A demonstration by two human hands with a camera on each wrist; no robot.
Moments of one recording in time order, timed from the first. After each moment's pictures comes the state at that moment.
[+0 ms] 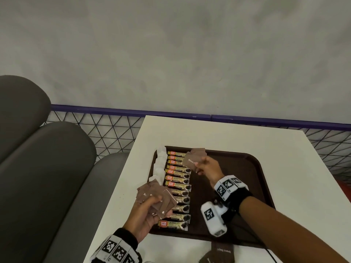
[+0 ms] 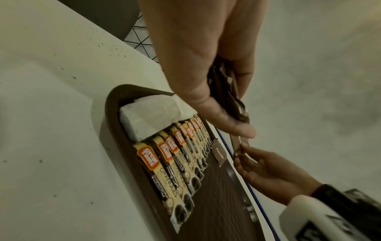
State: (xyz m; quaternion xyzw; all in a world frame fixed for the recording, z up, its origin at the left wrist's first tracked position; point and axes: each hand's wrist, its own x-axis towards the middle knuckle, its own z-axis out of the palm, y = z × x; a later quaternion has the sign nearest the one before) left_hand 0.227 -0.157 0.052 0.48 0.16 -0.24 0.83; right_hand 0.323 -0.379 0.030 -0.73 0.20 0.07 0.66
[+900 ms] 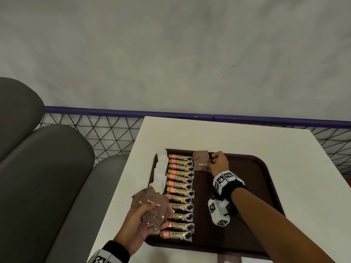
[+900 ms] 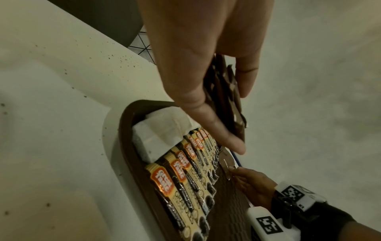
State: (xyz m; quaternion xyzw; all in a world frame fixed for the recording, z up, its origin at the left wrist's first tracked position) left_hand 0.233 -0.137 0.043 0.48 0.18 -0.26 0.82; right_hand 0.369 -0.408 -0.020 -0.85 0.26 -0.04 0.45
